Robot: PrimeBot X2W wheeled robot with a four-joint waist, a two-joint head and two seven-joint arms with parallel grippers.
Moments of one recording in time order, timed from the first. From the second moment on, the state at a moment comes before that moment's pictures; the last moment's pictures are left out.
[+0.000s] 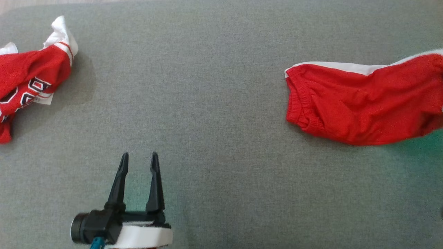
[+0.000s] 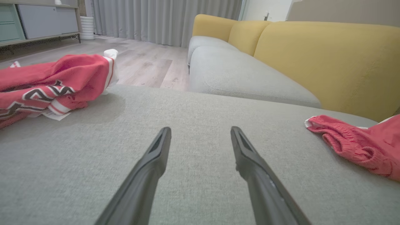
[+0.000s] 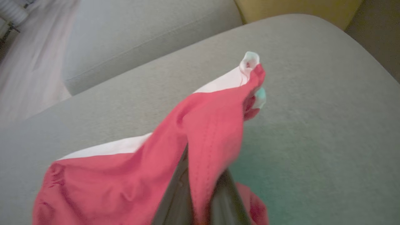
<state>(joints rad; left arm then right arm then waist) 0.05 0.08 -0.28 0.01 -0.26 0.10 -0.25 -0.53 -0.36 -0.26 0.48 0.47 0.12 0.63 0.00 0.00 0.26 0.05</state>
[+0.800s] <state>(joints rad) 0.07 0.06 -0.27 0.09 -0.27 0.07 -0.25 -0.49 -0.07 0.08 0.44 0.35 0.12 0.62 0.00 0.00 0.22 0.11</state>
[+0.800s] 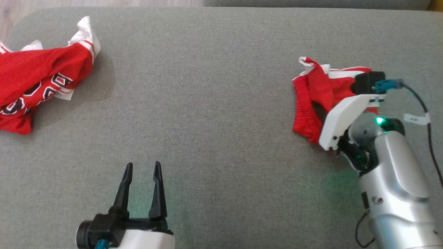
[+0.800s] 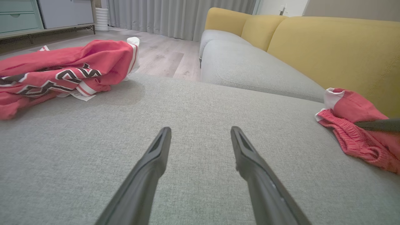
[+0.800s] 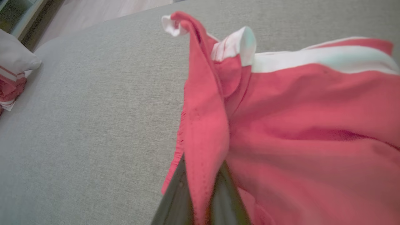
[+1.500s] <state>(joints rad) 0.21 0.06 -0.17 0.07 -0.27 0.08 -0.25 -0.22 -0.18 0.13 0.06 0.32 0.12 0.30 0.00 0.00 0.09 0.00</state>
